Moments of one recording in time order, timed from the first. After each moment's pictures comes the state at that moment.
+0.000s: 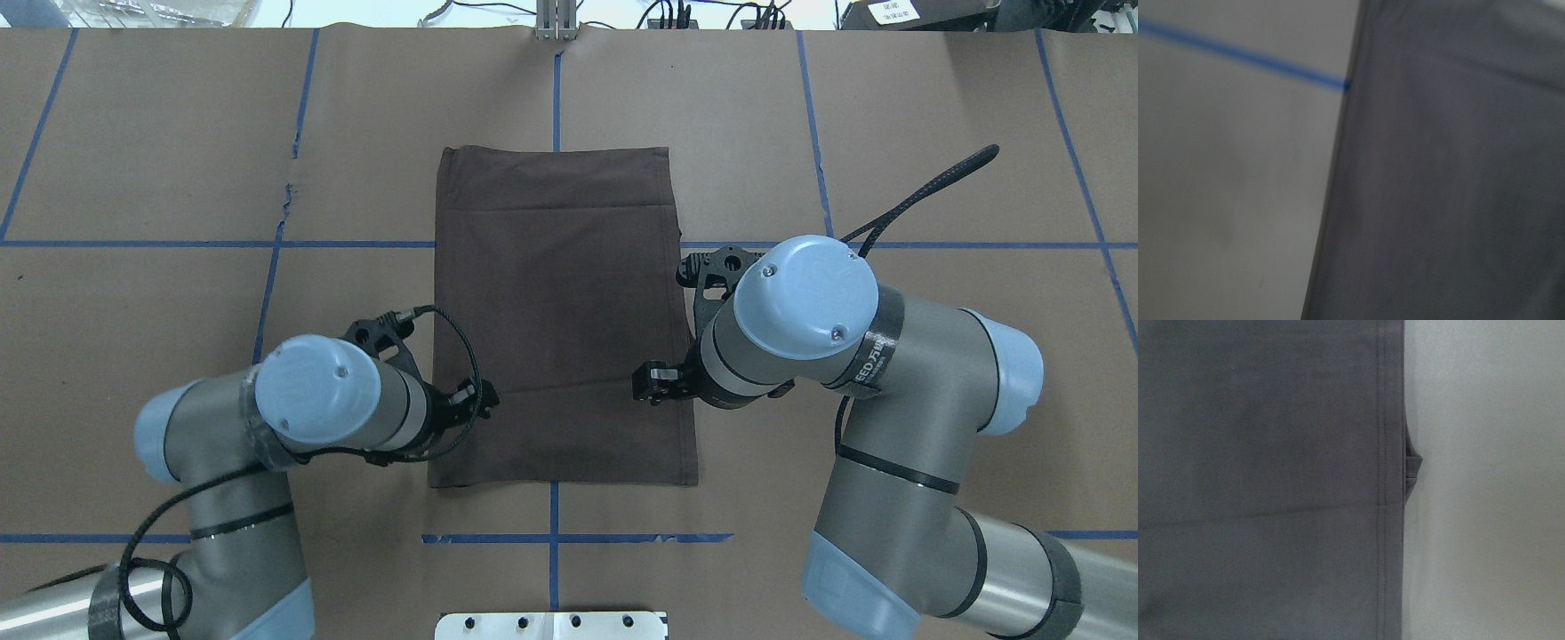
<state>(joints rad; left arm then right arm) -0.34 -2.01 -1.83 -1.82 -1.75 -1.85 0.47 -1.12 2.03 -1.71 1.87 1.23</state>
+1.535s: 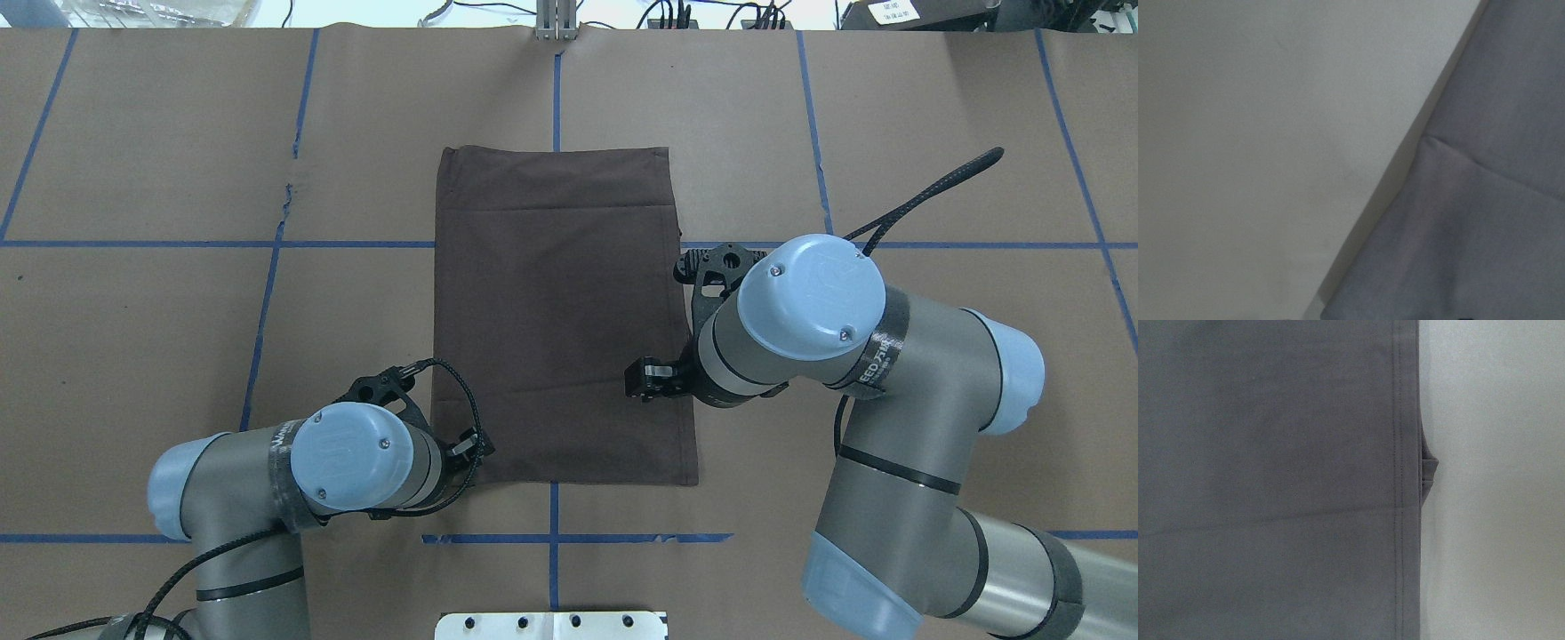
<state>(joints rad) -0.27 -2.02 -1.87 -1.67 -1.69 -1.94 0.47 -1.12 2.03 -1.68 1.87 1.25</state>
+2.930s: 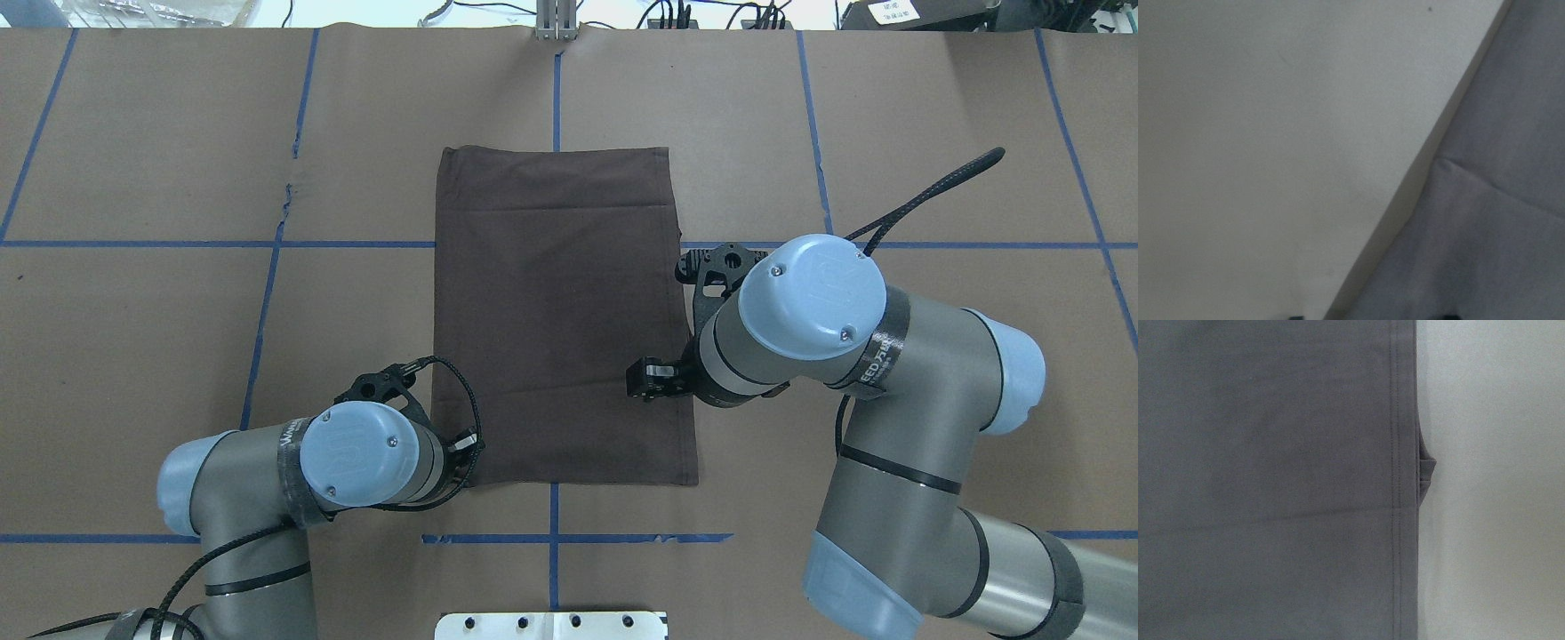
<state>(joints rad) -0.27 -2.02 -1.85 -1.68 -1.68 -1.94 0.47 -1.12 2.03 -1.68 1.87 1.25</state>
